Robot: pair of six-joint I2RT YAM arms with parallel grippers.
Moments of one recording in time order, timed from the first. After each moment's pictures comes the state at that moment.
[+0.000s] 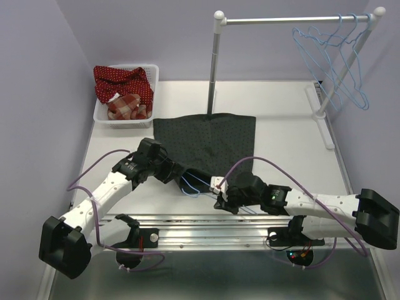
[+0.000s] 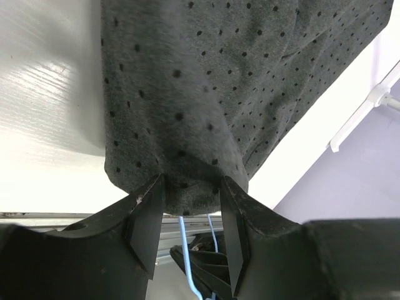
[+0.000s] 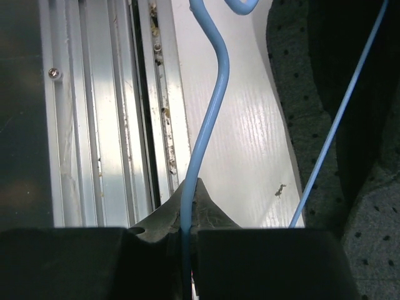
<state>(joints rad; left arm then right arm) -0.49 1.03 0.70 -0.58 0.09 -1.38 1.10 1.10 0.47 0.08 -0.33 -0.12</state>
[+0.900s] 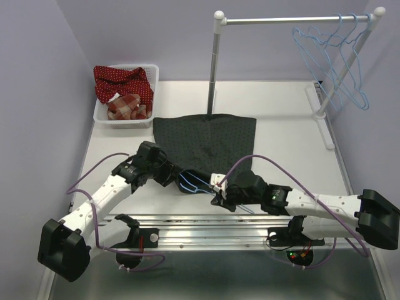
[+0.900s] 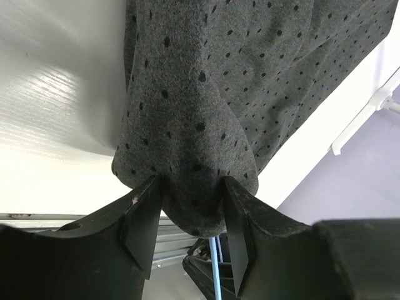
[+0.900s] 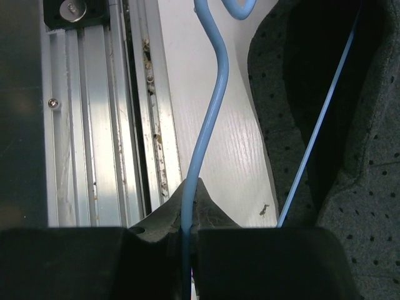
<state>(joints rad) -0.49 0.99 0.65 -0.57 0.09 -1.39 1.11 1.09 0.48 0.13 -0.29 -0.12</state>
